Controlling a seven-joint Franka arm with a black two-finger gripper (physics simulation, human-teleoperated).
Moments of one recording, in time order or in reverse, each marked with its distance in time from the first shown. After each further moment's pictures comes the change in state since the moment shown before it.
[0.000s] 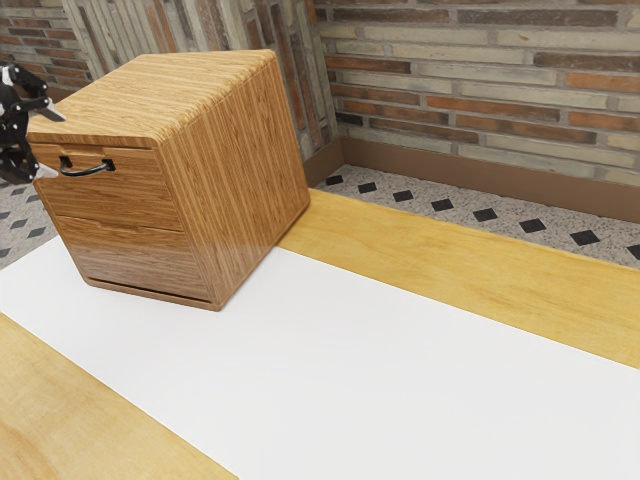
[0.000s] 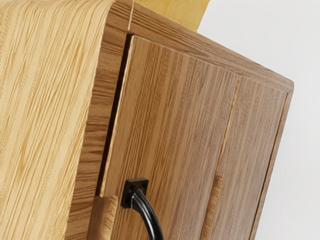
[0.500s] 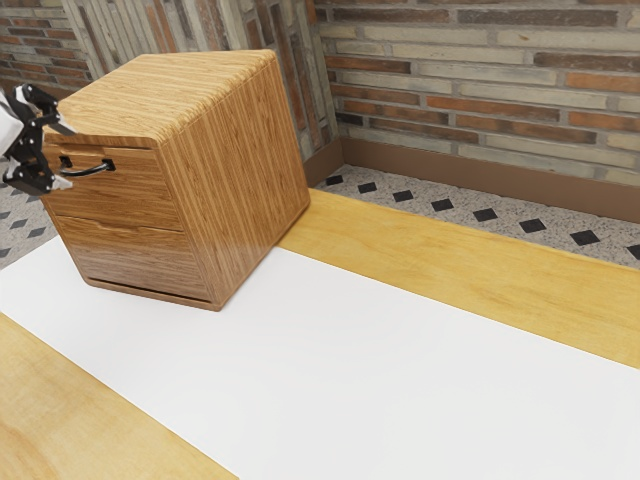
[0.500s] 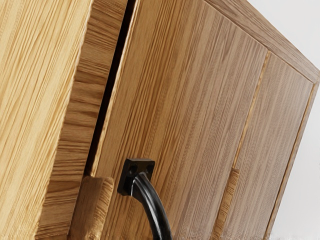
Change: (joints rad) arm 0.000 0.082 0.044 -0.010 -0.077 0.088 0.026
